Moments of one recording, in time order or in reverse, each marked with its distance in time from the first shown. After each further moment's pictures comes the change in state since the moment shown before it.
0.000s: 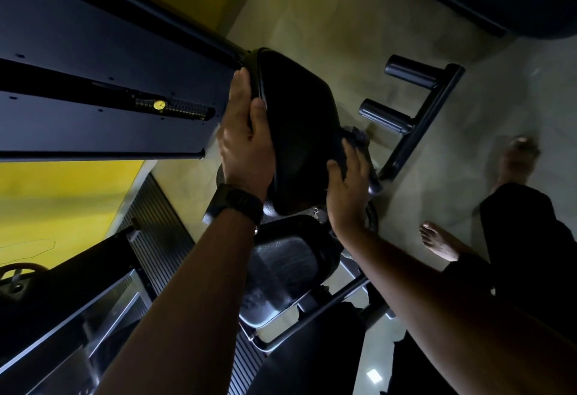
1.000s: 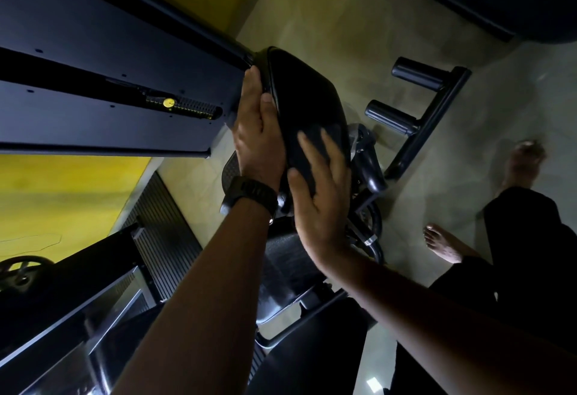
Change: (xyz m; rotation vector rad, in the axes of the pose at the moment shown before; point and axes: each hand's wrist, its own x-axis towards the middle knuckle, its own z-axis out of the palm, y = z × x) left_hand -0.006 0.004 -0.001 -0.050 0.013 -0.101; right_hand -0.074 -0.075 0.004 -0.049 -0.037 -0.407
